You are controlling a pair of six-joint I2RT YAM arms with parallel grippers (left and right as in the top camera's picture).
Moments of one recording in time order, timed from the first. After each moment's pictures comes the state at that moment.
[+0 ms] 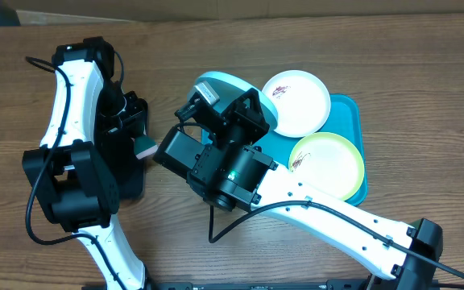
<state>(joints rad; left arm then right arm) 0.14 2.09 1.83 -1.46 0.12 -0.38 1.08 1.80 1.79 -1.07 1.29 -0.04</state>
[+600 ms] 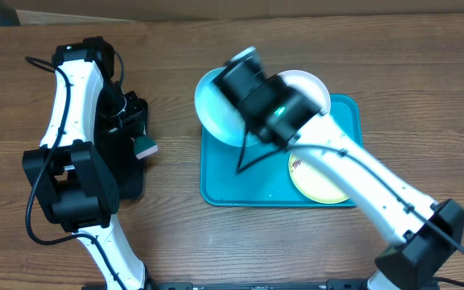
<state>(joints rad) 0.14 2.09 1.83 -1.46 0.12 -0.38 0.70 1.80 1.79 -1.05 0.49 0.17</state>
